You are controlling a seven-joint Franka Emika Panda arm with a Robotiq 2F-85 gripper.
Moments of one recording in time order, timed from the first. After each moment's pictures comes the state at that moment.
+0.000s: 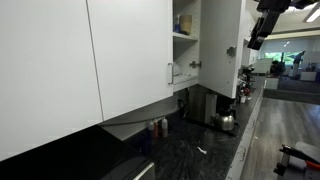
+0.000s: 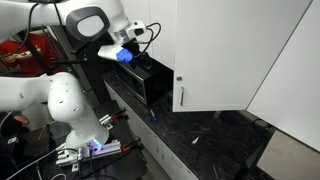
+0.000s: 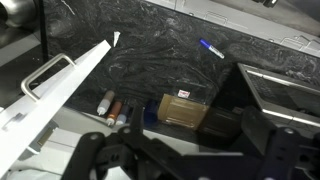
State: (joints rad) arm 0.05 -1.05 -0.13 -2.78 -0.09 2.04 -0.51
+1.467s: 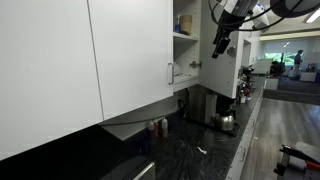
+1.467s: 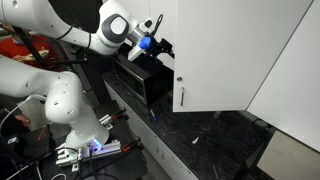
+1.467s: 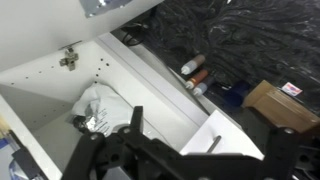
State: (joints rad) arm -0.10 -0.70 0.13 -2.76 -0.71 2.68 -0.12
